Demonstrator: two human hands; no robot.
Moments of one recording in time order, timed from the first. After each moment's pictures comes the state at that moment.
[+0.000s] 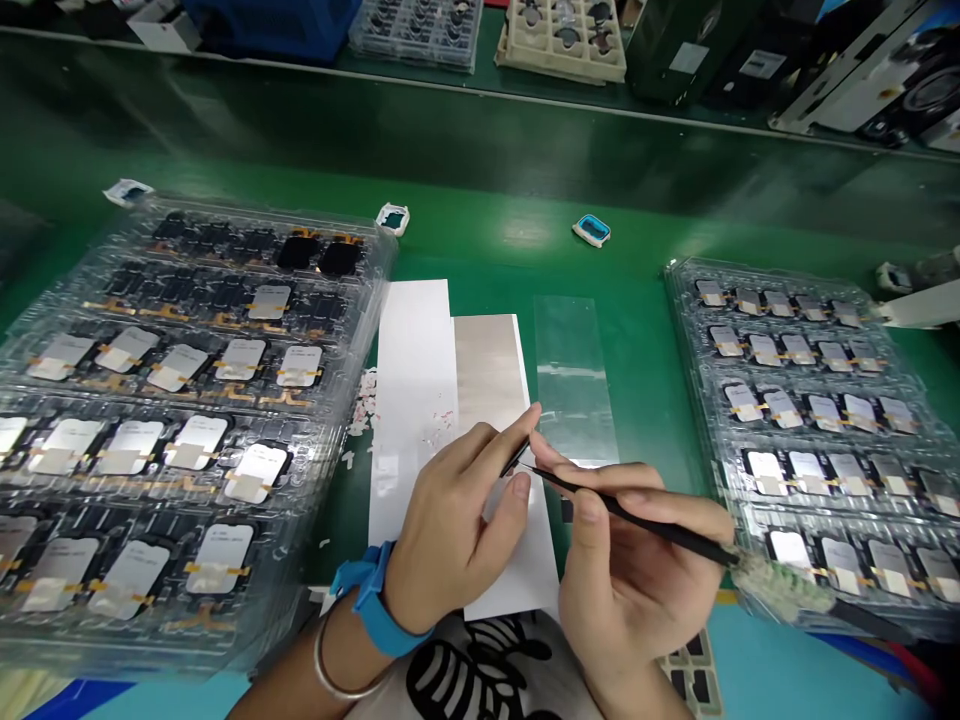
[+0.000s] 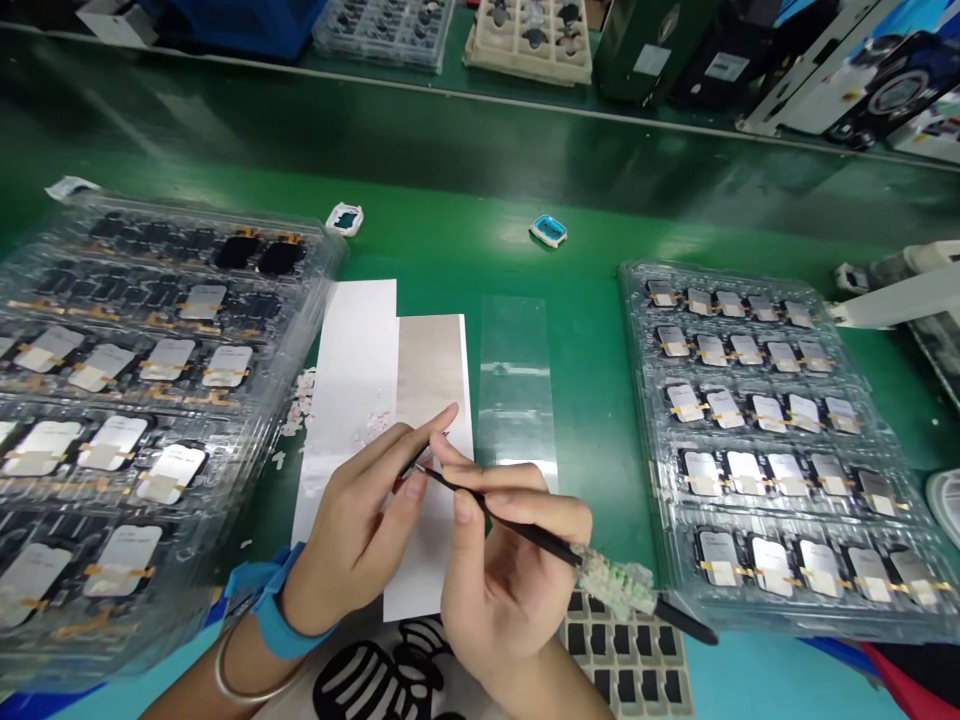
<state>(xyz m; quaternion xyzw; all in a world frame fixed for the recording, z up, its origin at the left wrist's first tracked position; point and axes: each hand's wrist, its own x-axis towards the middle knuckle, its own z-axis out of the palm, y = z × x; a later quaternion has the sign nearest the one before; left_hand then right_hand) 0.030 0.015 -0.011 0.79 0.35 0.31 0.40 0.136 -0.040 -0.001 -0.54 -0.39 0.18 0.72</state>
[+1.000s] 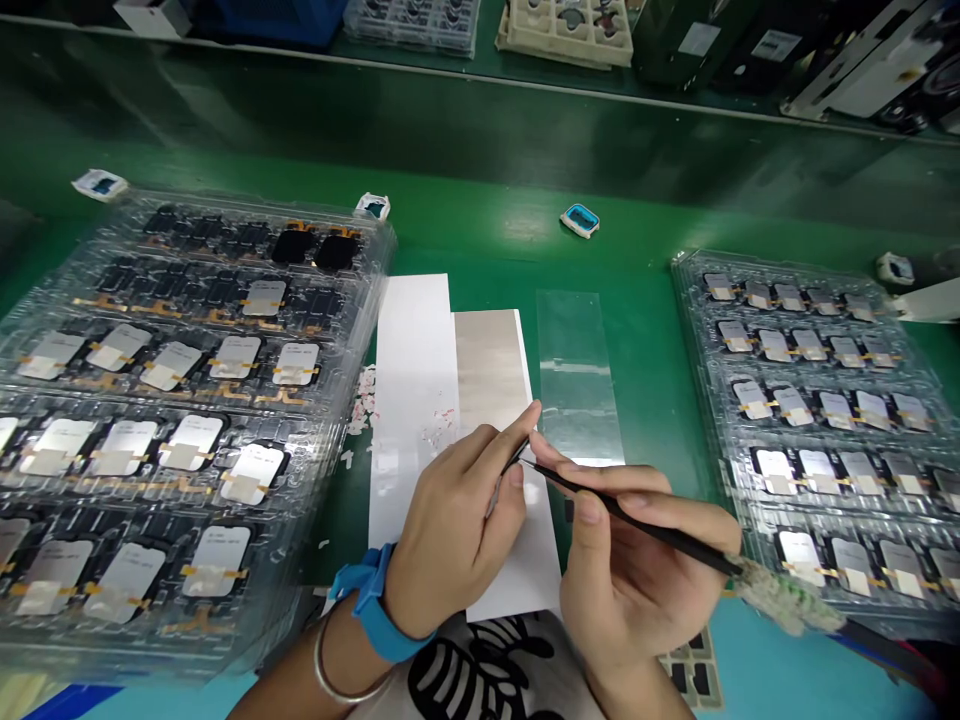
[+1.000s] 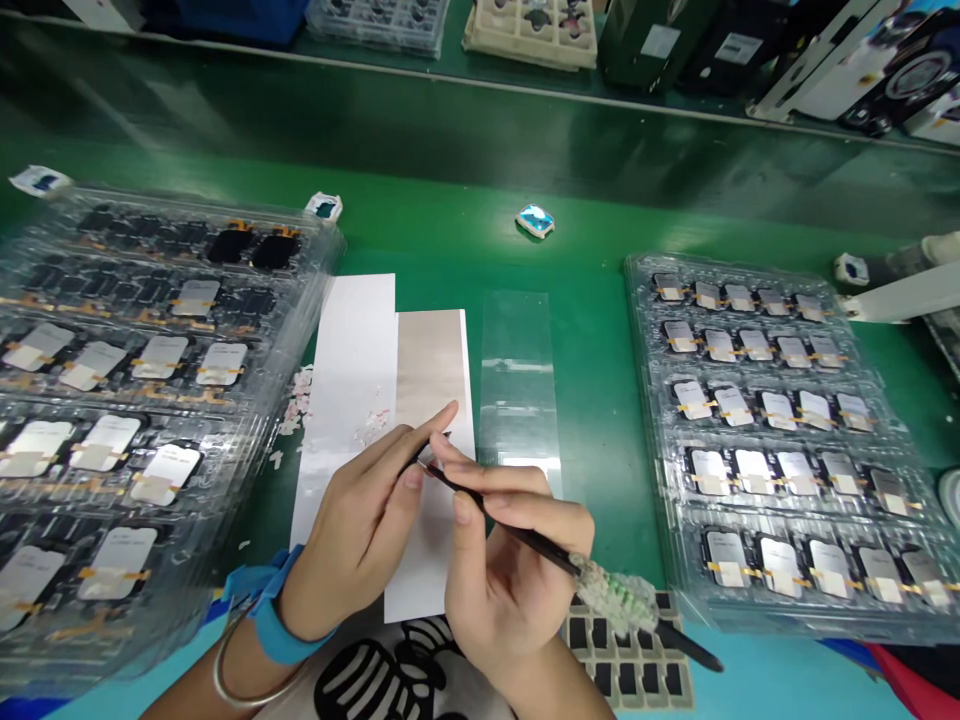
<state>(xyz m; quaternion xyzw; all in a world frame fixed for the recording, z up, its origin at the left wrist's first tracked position) 0.029 0.014 -0.013 0.78 0.36 0.29 0.42 0.144 -0.039 -0.012 -0.50 -0.46 0.16 0.72</state>
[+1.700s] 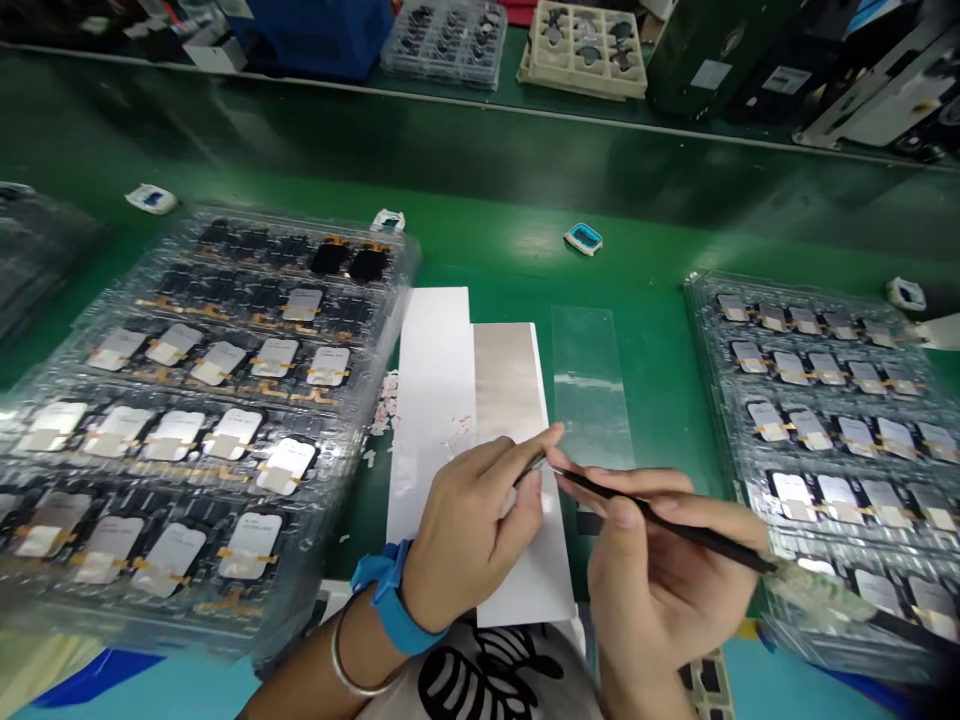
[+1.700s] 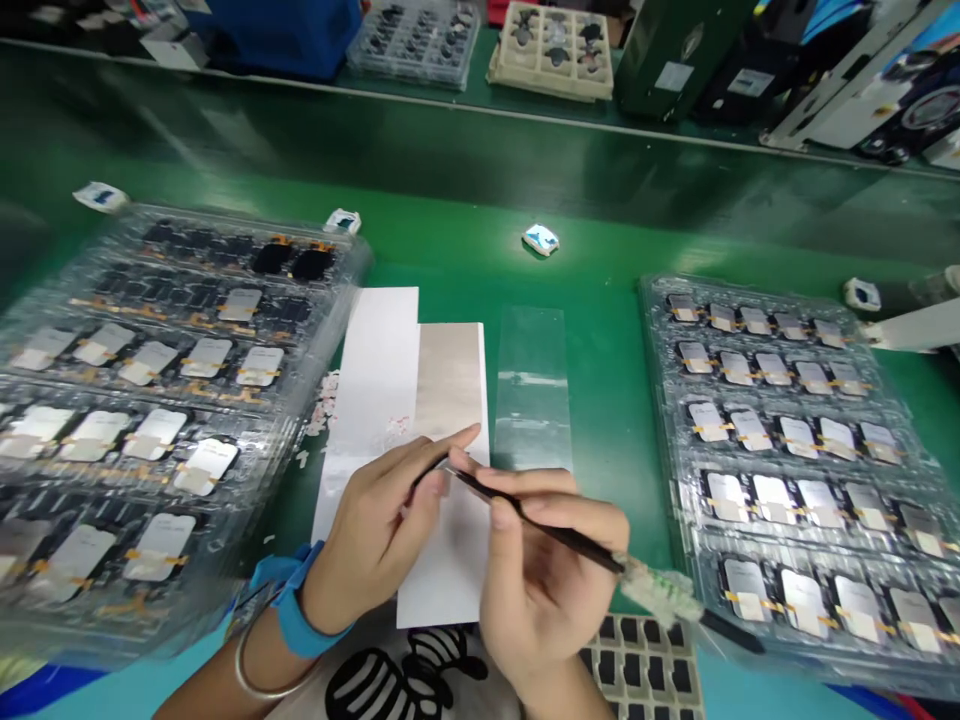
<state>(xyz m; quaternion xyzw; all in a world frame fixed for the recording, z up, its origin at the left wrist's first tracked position) 0.032 0.018 -0.014 0.78 0.35 0.32 0.41 0.152 -0.038 -0.012 -0.48 -0.45 0.16 0.73</state>
